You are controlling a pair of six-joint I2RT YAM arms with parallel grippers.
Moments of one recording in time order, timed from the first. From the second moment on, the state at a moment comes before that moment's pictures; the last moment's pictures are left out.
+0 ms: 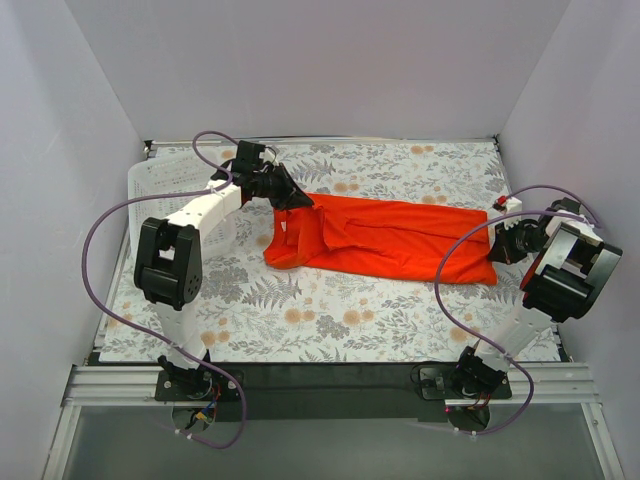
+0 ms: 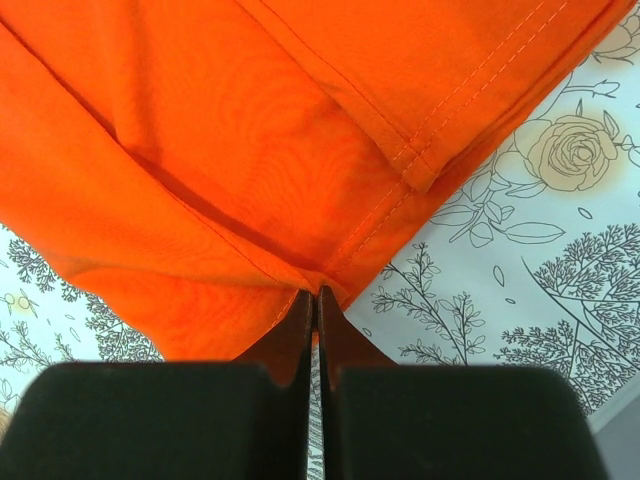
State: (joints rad) left arm -0.31 1.90 1.46 -0.34 0.61 -0.88; right arm -0.55 1.83 1.18 -0.79 -0.67 -1.04
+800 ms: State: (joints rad) left arm -0.29 1.95 1.49 -0.34 0.61 -0.88; right arm -0.53 1.82 1.19 -0.75 -0.67 -0.98
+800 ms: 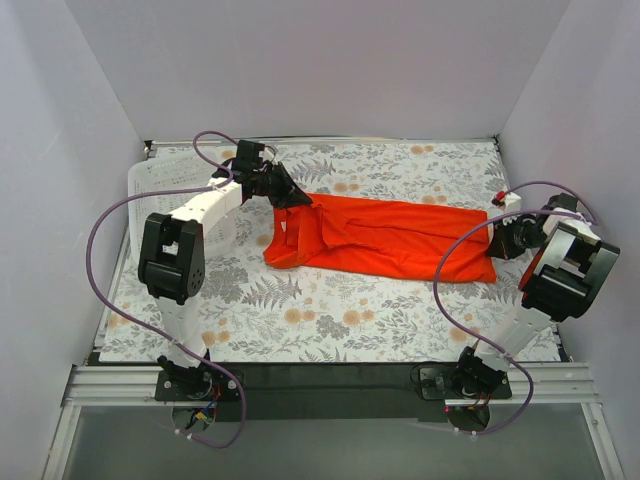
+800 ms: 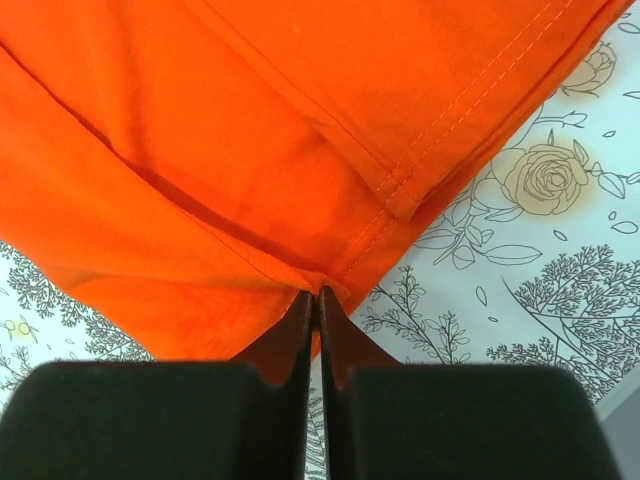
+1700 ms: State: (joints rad) left arm -0.29 2.16 1.75 -0.41 0.63 -0.82; right arm -0.50 1.58 1.11 -0.75 -0.77 -0.99
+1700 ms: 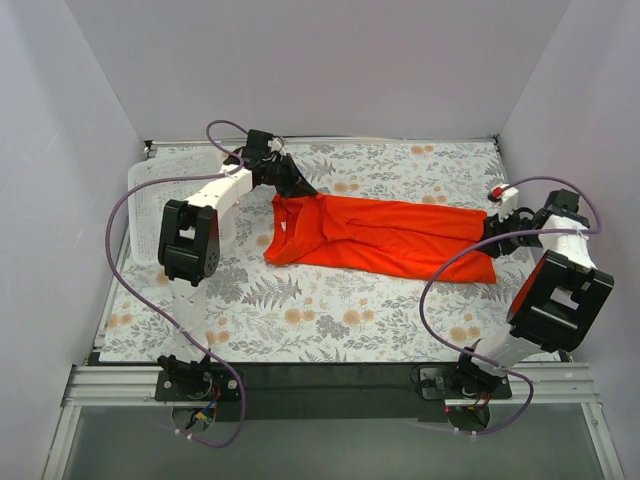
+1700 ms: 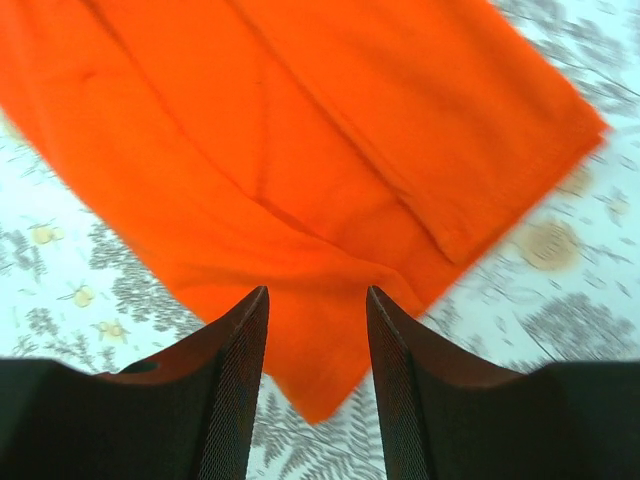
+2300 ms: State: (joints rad) left arm -0.29 2.18 1.81 -0.48 0.64 -0.76; right arm 0.19 1.70 1.10 -0.75 -0.86 -0.90
